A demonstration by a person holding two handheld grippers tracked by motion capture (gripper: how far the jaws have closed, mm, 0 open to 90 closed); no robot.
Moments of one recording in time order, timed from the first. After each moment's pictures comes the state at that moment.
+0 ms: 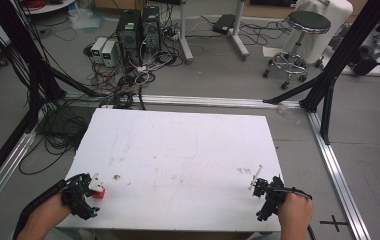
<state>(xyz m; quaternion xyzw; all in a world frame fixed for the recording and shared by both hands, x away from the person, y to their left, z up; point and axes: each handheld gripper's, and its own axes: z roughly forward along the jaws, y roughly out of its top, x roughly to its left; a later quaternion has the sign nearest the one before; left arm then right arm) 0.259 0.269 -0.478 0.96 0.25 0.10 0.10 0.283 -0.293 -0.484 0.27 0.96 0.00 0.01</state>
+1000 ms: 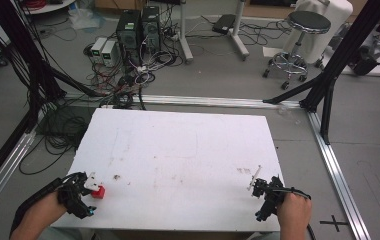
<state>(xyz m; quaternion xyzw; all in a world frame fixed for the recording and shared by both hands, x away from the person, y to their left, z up) 0.262 0.280 -0.475 0.96 0.24 0.09 0.11 0.283 -0.290 -0.485 0.26 0.97 0.01 0.00</state>
